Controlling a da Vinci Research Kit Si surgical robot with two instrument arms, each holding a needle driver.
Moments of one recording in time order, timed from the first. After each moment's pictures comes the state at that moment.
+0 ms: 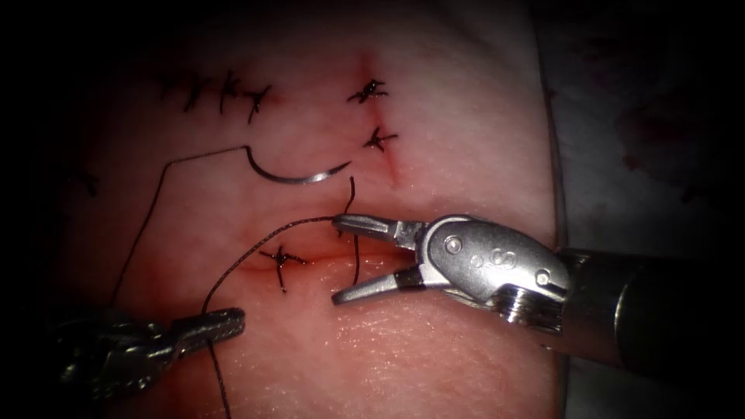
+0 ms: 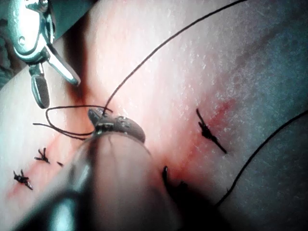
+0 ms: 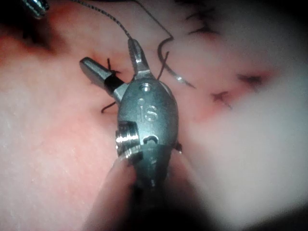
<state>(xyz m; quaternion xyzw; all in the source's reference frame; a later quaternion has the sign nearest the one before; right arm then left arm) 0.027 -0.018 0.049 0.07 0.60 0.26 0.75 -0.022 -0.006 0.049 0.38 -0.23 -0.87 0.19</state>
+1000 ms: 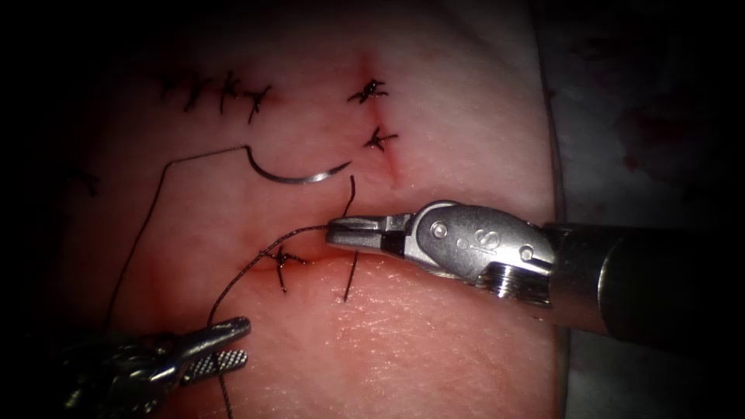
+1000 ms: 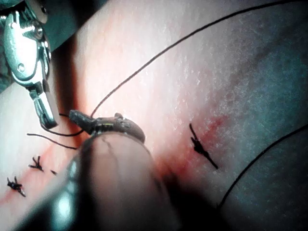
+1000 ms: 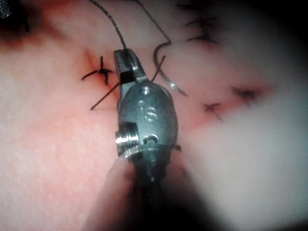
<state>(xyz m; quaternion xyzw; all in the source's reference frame) 0.028 -0.017 0.052 0.07 0.55 0.20 0.81 -0.023 -0.008 0.047 0.40 -0.21 -0.88 0.13</state>
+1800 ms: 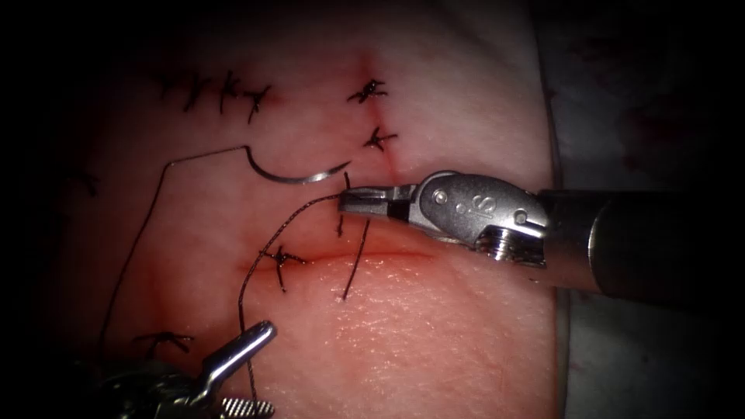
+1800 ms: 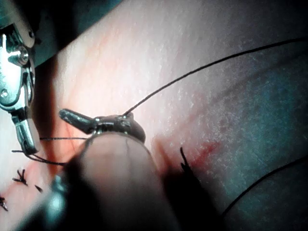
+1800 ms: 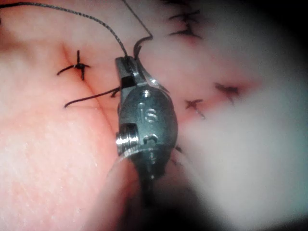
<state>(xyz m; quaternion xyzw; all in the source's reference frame) 0.028 -0.015 0.056 0.06 0.54 0.24 0.81 -0.026 -0.010 0.049 0.40 -0.23 -0.88 0.15</state>
